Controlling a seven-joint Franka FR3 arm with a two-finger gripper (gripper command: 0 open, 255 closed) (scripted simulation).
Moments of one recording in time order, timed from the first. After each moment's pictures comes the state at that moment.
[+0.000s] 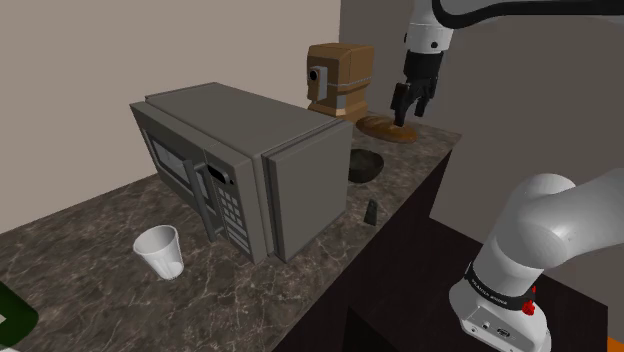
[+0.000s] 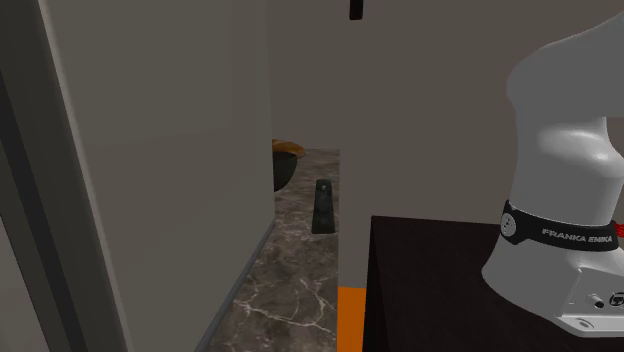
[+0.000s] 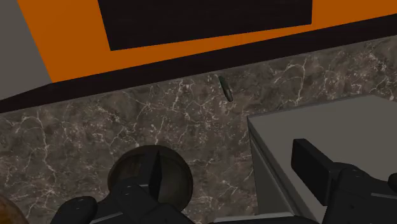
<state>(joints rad) -0.01 -0.77 -0.04 -2.34 -0.05 1.59 0.03</state>
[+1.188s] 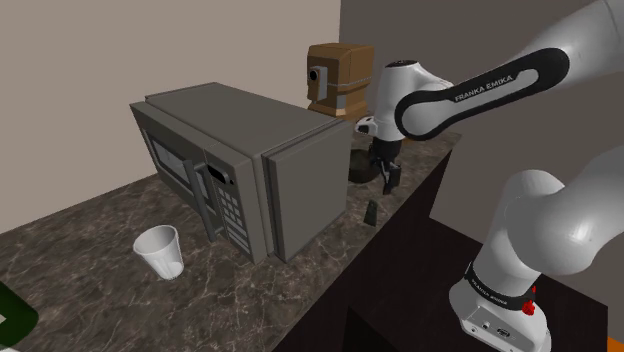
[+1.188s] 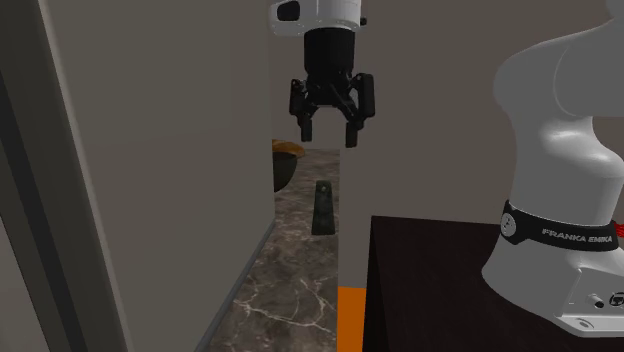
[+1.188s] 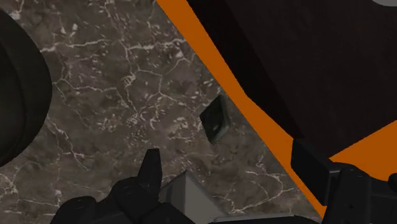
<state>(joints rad) 0.29 -0.60 -0.28 -2.74 -0.21 2.15 -0.85</state>
